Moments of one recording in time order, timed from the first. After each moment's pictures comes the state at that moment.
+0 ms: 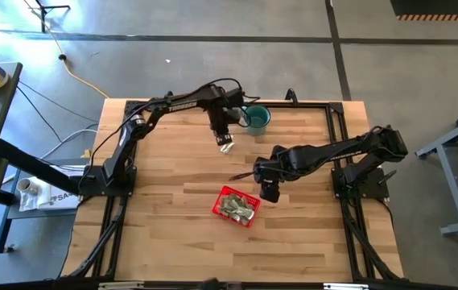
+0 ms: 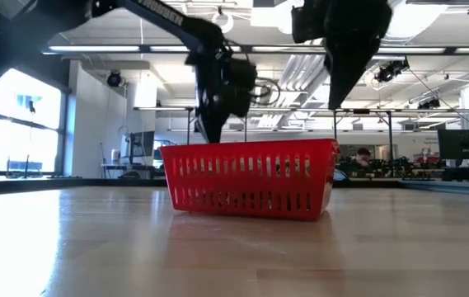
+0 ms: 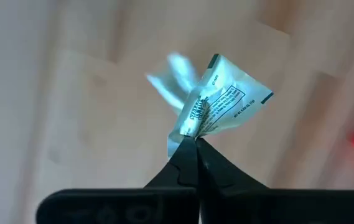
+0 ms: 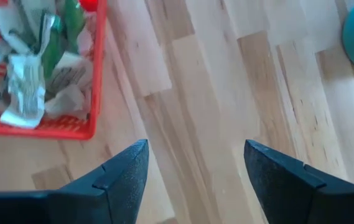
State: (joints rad) left arm 0.48 2.17 1.92 -1.21 0.20 0.18; right arm 0.14 1.60 1.28 -0.98 0.20 0.45
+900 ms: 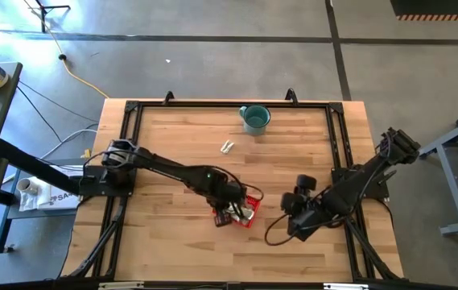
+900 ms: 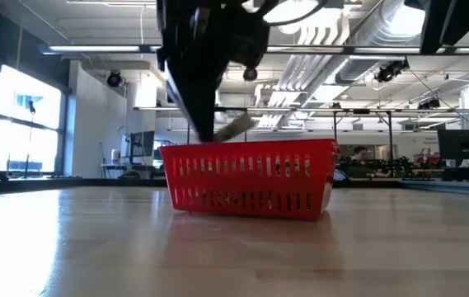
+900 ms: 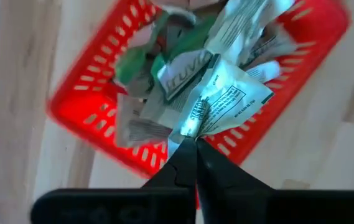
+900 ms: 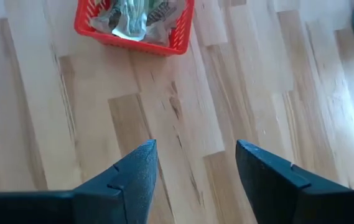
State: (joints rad) left arm -0.23 1.97 1.59 -0.92 0.02 -0.48; right arm 0.64 1.50 1.28 -1.17 0.41 0.84
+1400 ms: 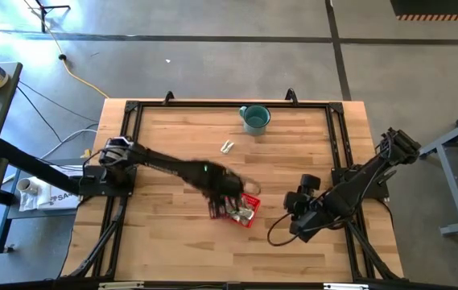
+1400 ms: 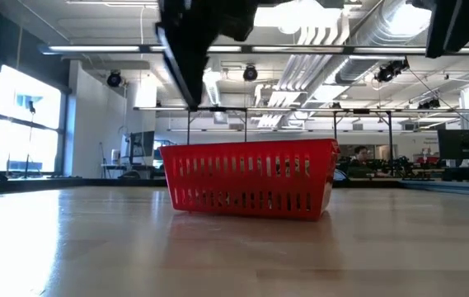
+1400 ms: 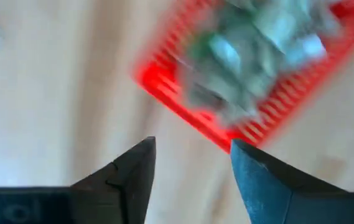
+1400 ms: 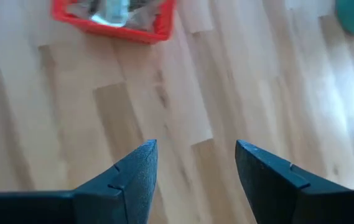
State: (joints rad) left arm -0.21 1.94 1.68 -1.15 -0.09 -0.47; right arm 0.65 1.50 1.28 -1.23 0.43 0.90
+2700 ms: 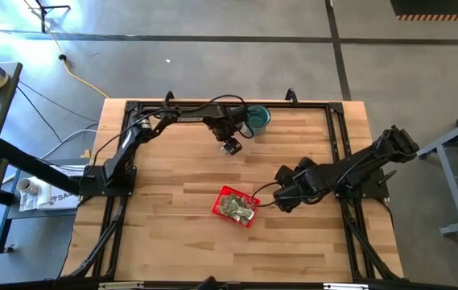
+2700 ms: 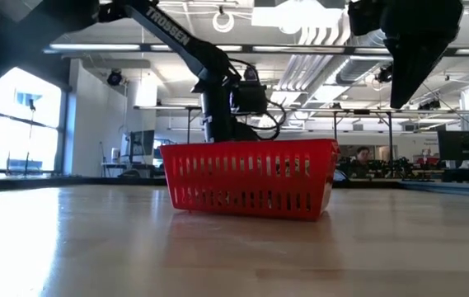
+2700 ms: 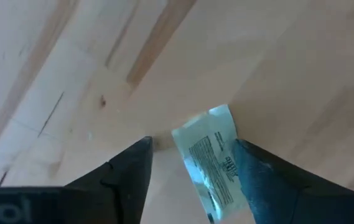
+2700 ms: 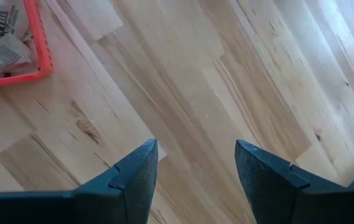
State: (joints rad) left arm 0.41 2.22 1.72 -0.88 0.00 -0.21; right arm 0.38 1.50 1.16 -1.20 0.39 0.97
